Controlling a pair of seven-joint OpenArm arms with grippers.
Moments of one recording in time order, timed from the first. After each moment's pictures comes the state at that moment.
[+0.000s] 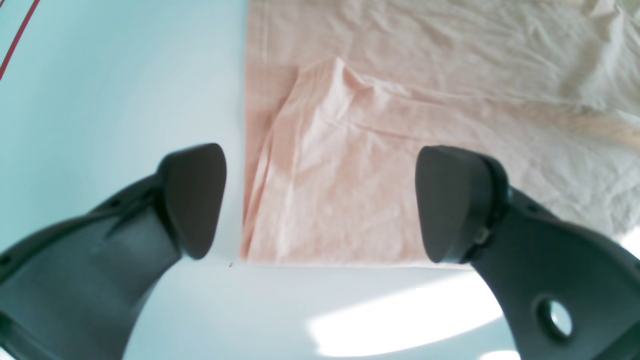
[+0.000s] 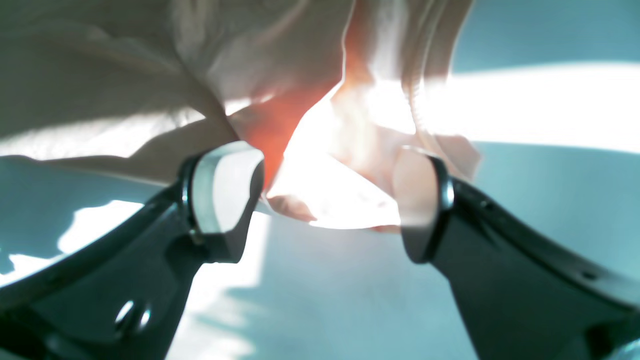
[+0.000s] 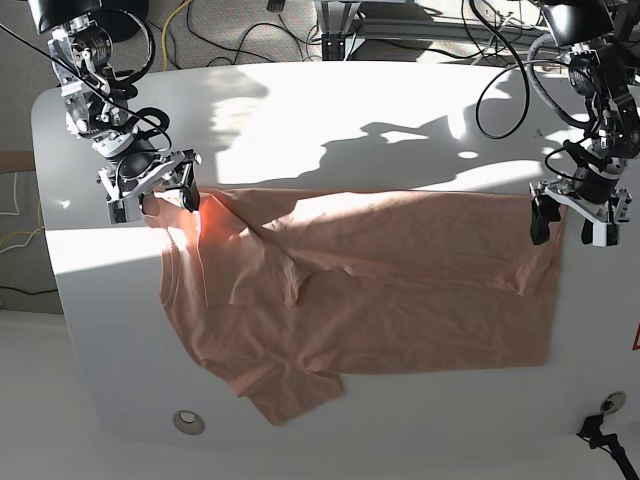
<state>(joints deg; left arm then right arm) 7.5 -19.2 -27.1 90.8 -25.7 -26.3 33.7 -15.4 37.9 -7.7 97.2 46.1 2.0 -20.6</state>
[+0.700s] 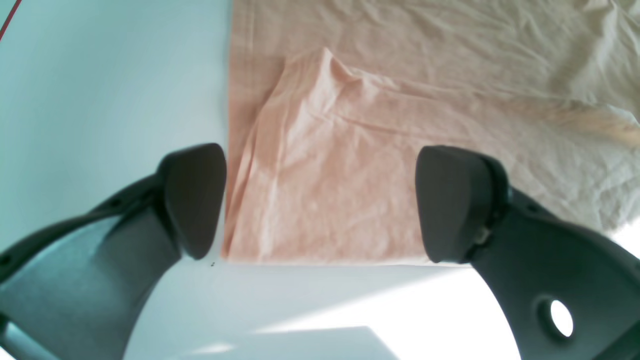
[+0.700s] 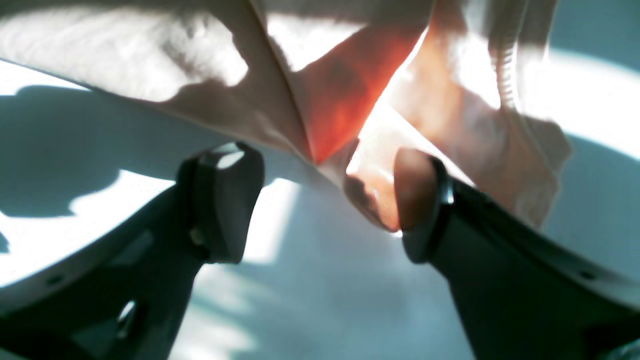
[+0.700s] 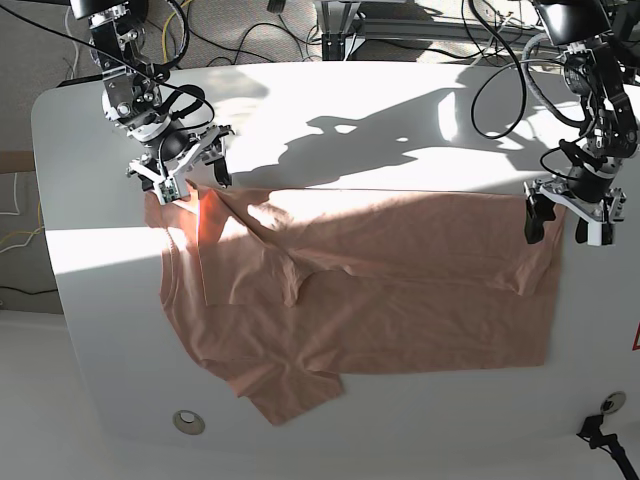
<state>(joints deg) 7.4 -18.6 -26.9 90.5 -25.8 -26.4 33.9 -16.3 27.6 -7.5 94.1 23.2 9.5 -20.9</state>
